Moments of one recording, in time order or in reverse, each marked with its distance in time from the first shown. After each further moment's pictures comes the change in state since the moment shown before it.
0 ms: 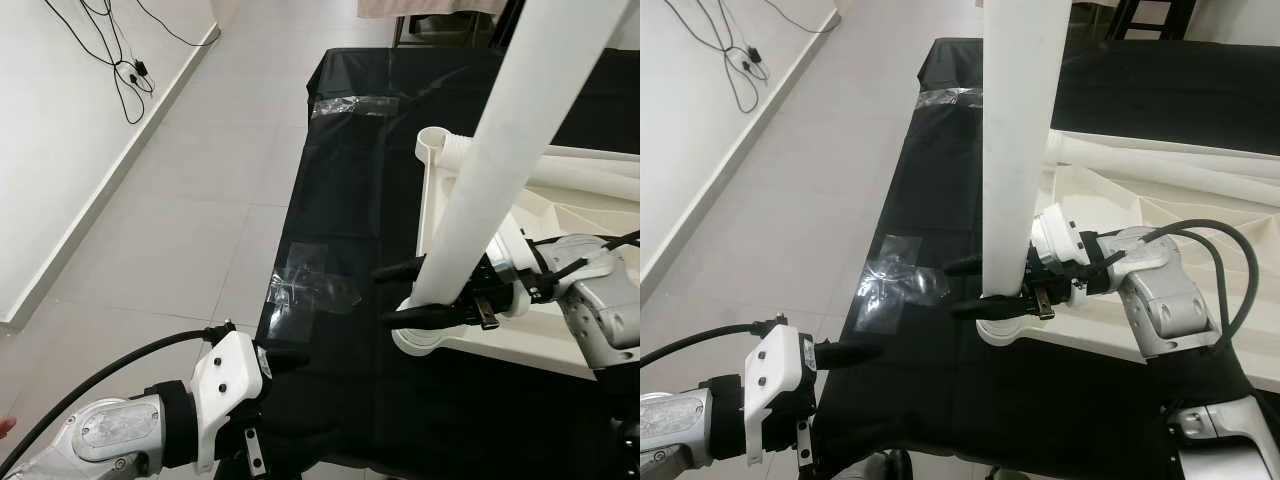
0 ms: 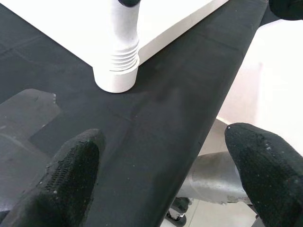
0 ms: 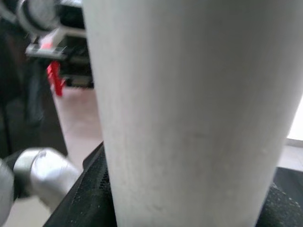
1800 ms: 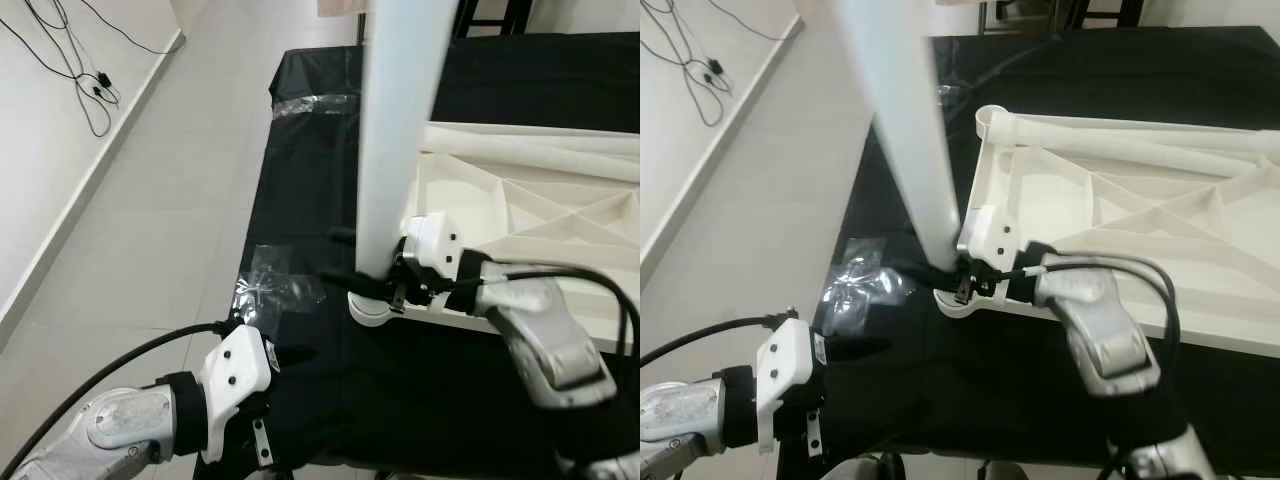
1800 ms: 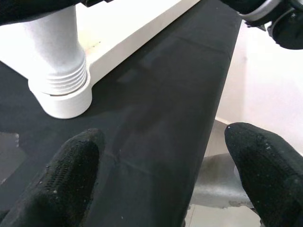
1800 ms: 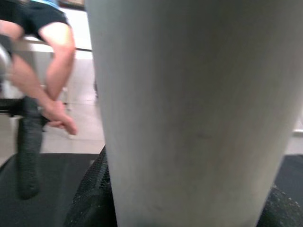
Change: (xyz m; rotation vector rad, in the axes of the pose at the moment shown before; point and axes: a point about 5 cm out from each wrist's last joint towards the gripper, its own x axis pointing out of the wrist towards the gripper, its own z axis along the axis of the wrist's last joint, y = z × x) left arm 0.008 0.005 -0.001 0.024 -0.013 -0.017; right arm 0.058 -0.004 0.008 -0.156 -0.003 -0.294
